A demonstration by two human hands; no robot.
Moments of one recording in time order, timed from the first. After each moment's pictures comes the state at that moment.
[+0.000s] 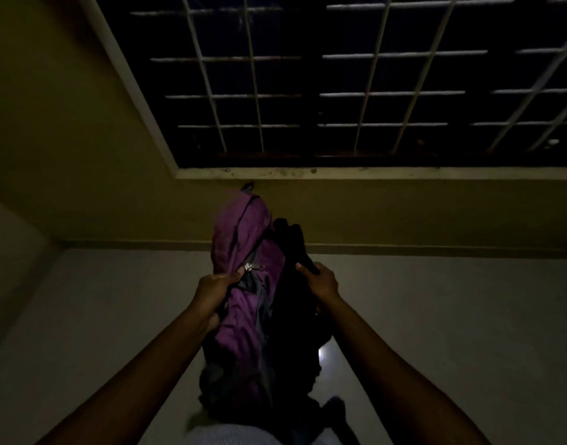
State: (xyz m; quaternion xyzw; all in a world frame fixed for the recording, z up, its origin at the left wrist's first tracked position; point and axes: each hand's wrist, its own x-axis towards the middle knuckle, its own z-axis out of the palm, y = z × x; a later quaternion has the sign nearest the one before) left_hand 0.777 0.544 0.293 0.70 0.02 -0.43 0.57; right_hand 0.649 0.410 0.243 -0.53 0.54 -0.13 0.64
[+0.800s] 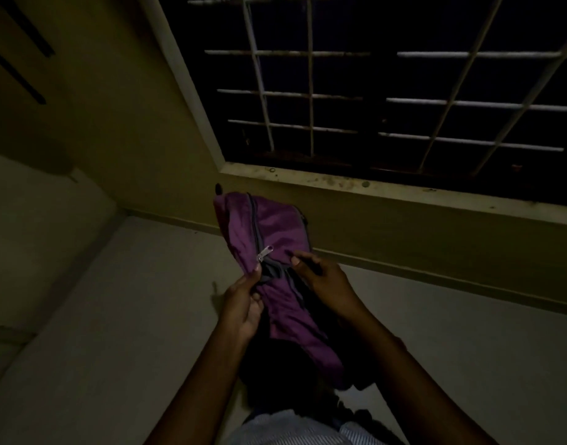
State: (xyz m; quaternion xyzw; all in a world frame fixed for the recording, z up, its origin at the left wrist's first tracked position) left_hand 0.785 0.464 0.288 0.54 0.15 -0.37 0.74; right_hand 0.702 0.341 0.312 -0.68 0.31 -0.03 0.66
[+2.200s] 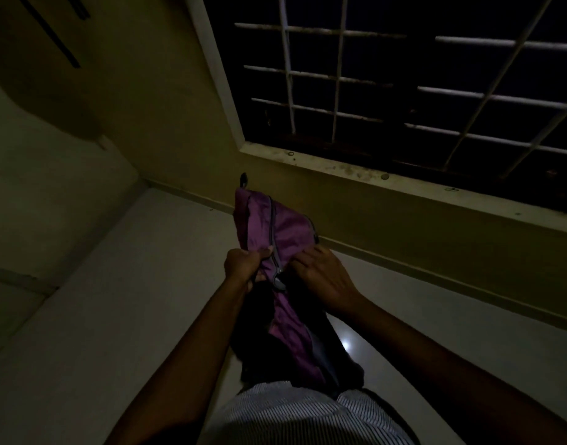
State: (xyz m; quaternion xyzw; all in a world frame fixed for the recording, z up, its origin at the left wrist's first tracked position) left_hand 0.811 0.454 0.268 0.75 0.16 -0.27 0.59; right_hand 0.707 0.335 0.271 -0.98 -0.07 -0.15 0.12
